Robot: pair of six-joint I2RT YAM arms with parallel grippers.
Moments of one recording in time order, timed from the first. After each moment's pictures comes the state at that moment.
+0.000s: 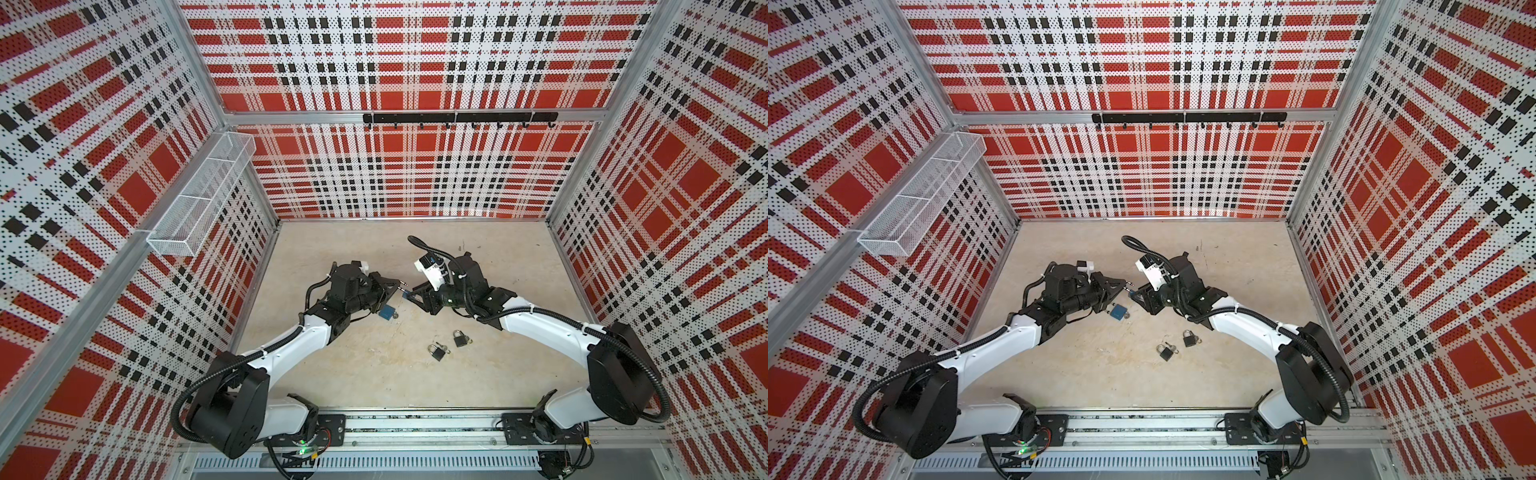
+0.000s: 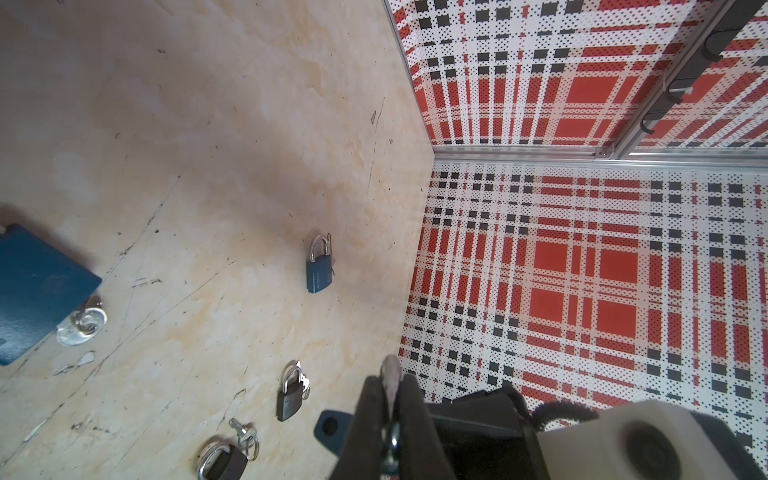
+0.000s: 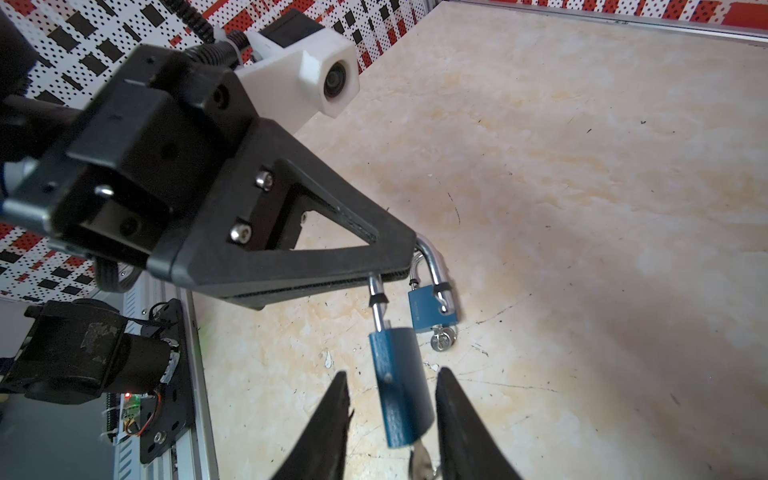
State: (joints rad) left arm -0.46 1.31 0.71 0.22 0.41 -1.34; right arm 0.69 1.50 0.98 -0.02 -0.41 0.17
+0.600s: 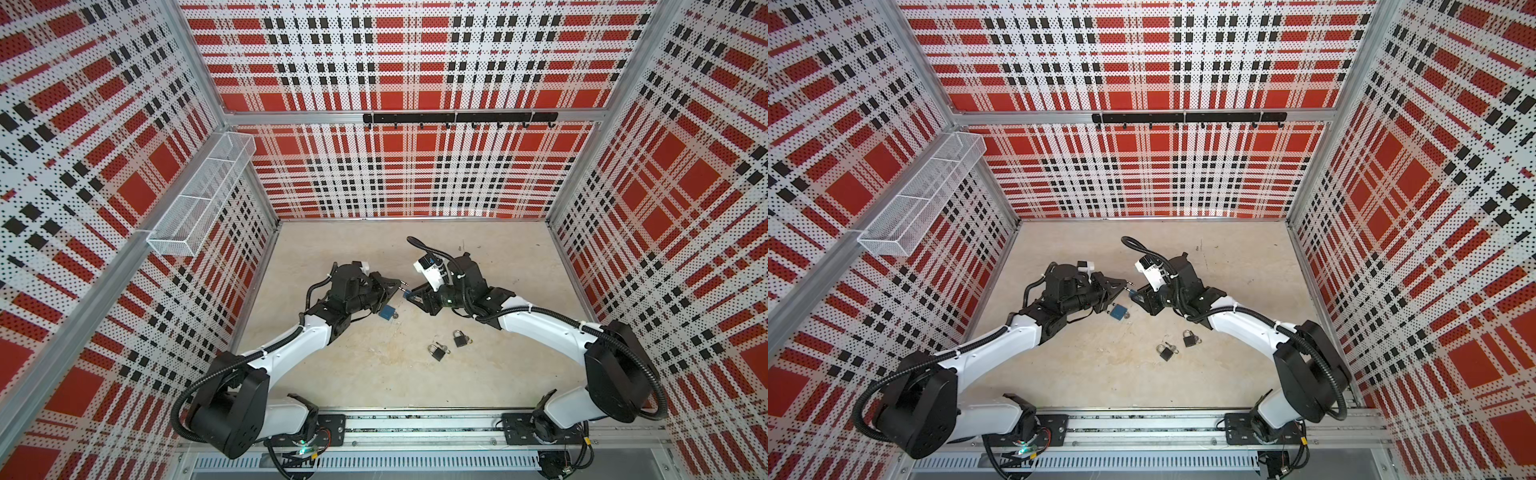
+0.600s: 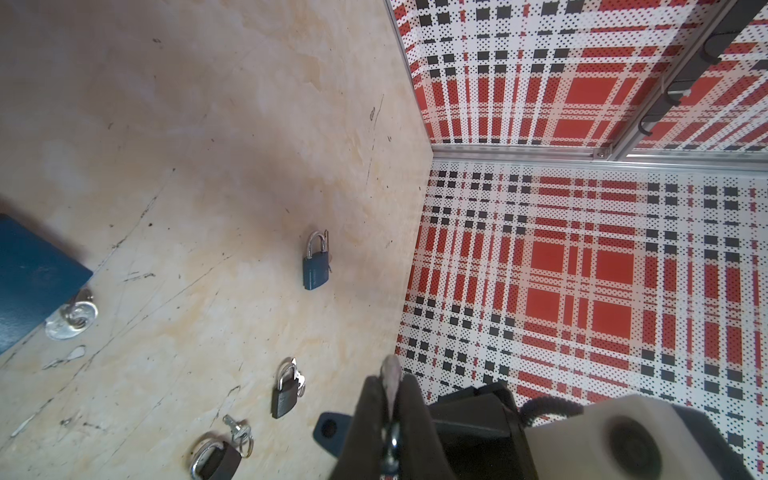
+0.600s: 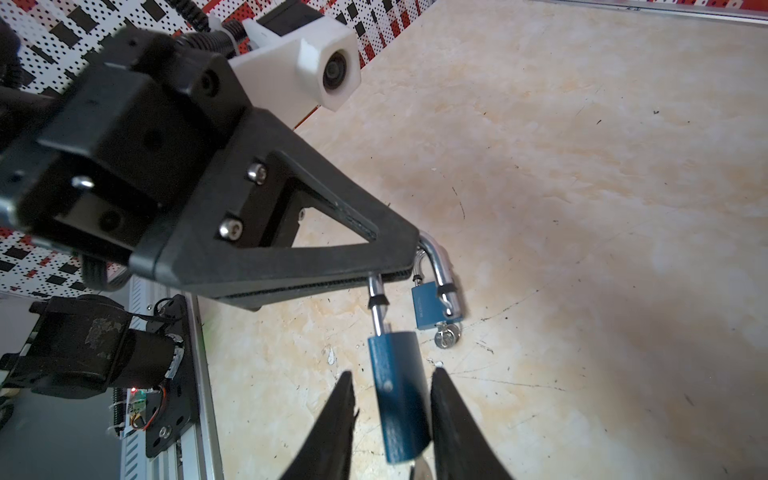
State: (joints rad) left arm -0.46 1.31 0.71 0.22 0.41 -1.36; right arm 0.69 1.51 0.98 -0.02 -0.42 0.17
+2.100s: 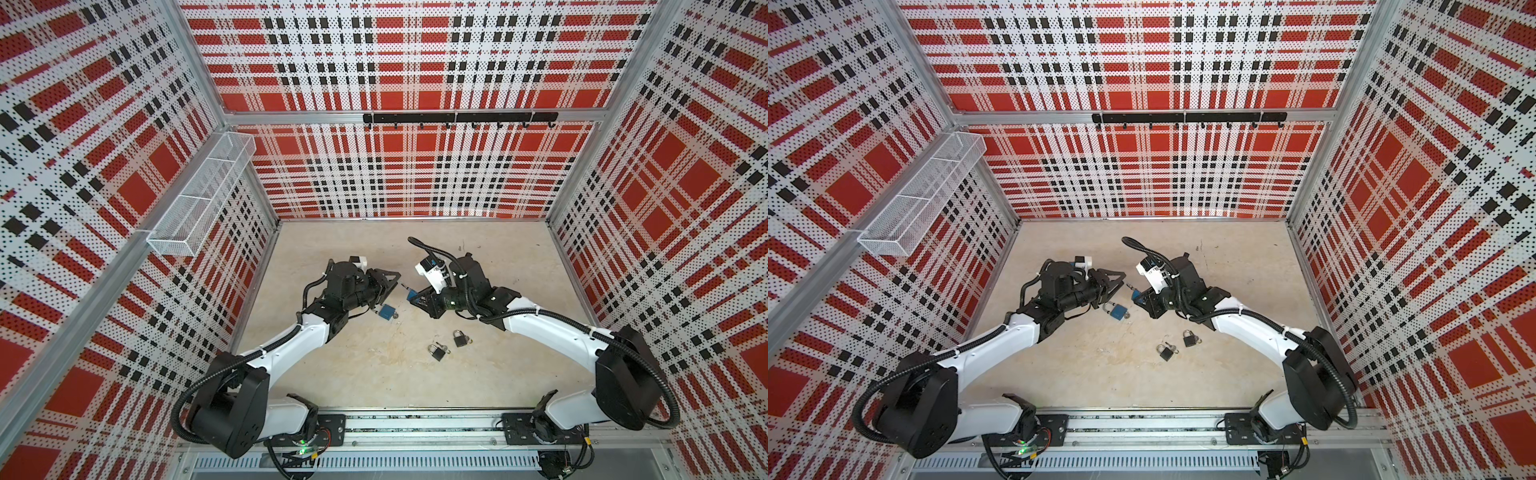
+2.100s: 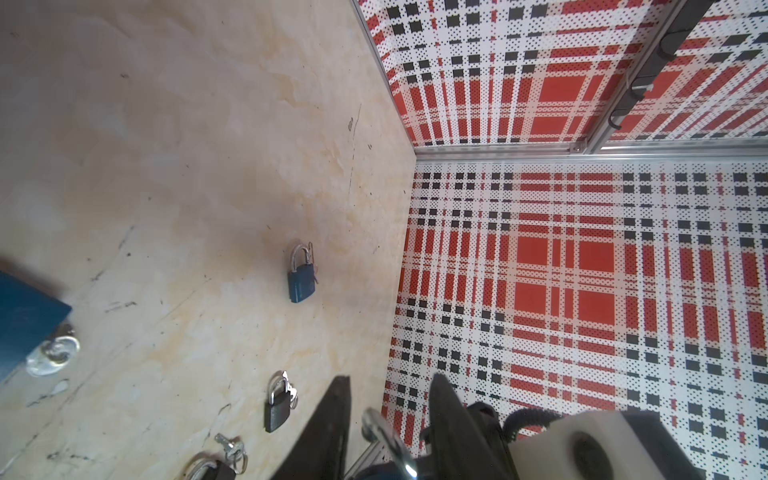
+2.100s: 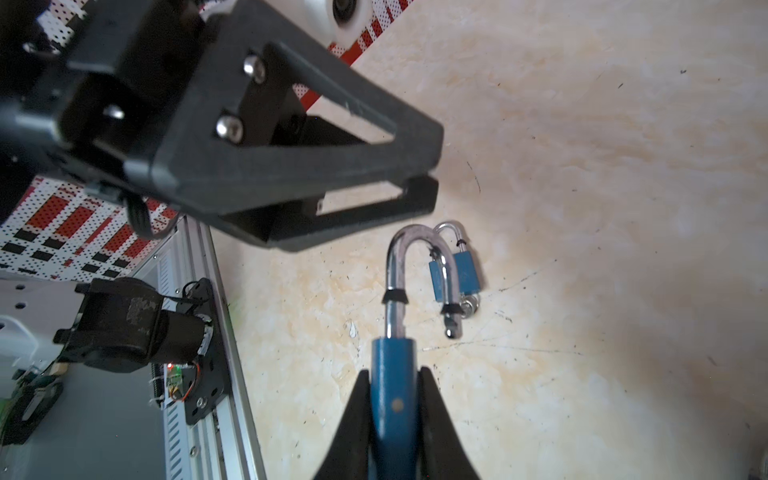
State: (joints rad) left arm -0.40 1.31 0.72 0.25 0.46 -1.29; right arm 0.70 1.46 1.01 -0.18 -0.46 0.19
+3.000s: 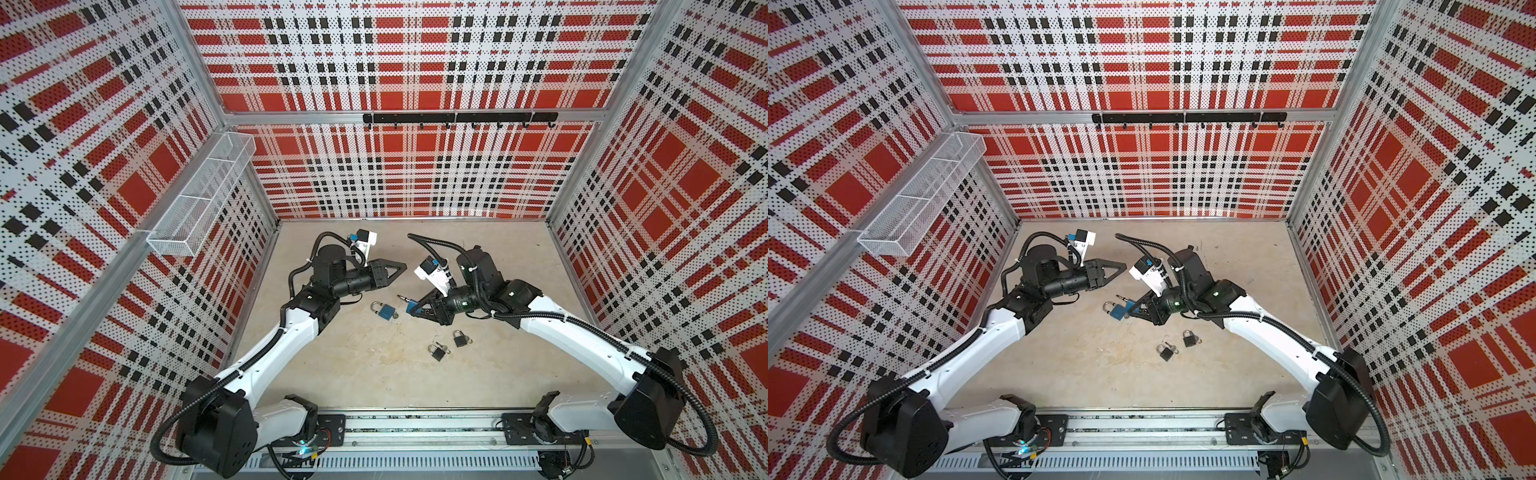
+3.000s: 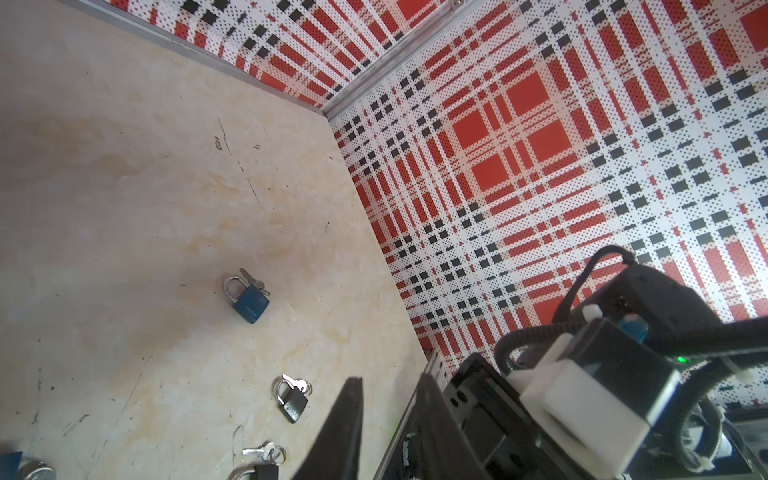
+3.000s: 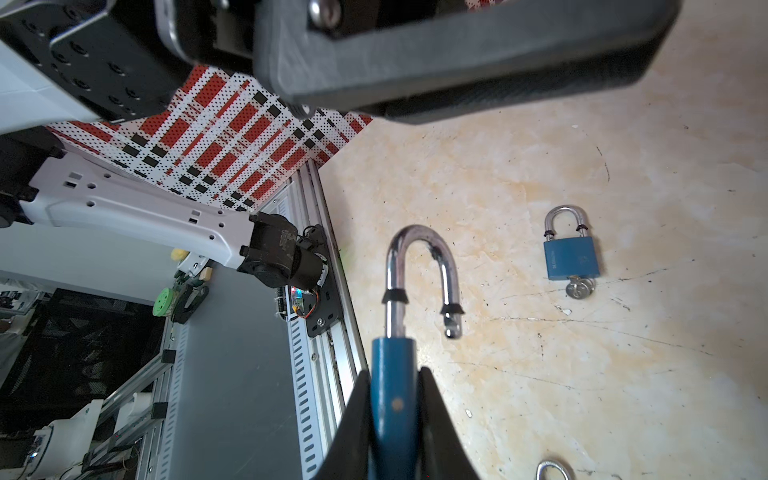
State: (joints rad) left arm -0.40 1.22 0.89 0.11 0.73 -0.79; right arm 0.72 1.35 1.14 -0.45 -0.68 0.15
